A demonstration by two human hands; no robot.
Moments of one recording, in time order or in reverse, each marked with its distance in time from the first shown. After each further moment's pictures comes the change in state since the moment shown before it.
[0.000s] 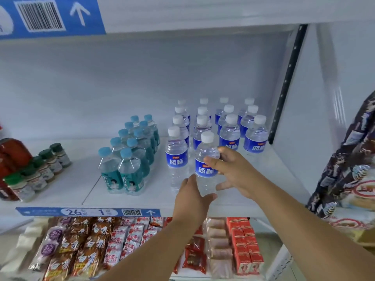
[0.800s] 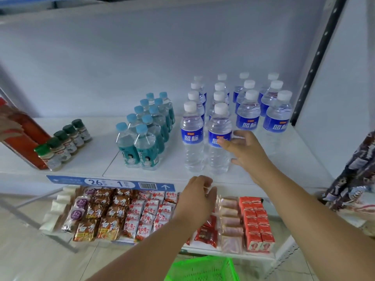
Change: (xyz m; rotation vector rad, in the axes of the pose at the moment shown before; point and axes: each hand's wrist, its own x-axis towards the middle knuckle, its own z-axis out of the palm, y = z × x) left_hand -0.030 -0.042 0.004 0.102 -0.047 -0.003; right_hand 0.024 0.034 0.005 0.020 0.231 -0.015
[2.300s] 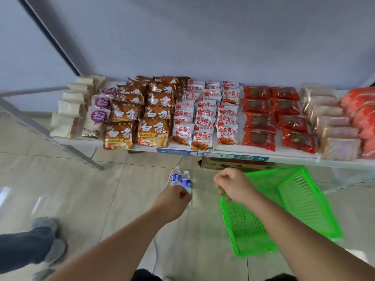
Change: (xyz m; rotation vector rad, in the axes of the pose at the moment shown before) left_hand -0.141 -0.619 -0.011 0.186 -0.515 -0.509; right_hand -0.147 0.468 0.420 -0.456 -0.344 0.435
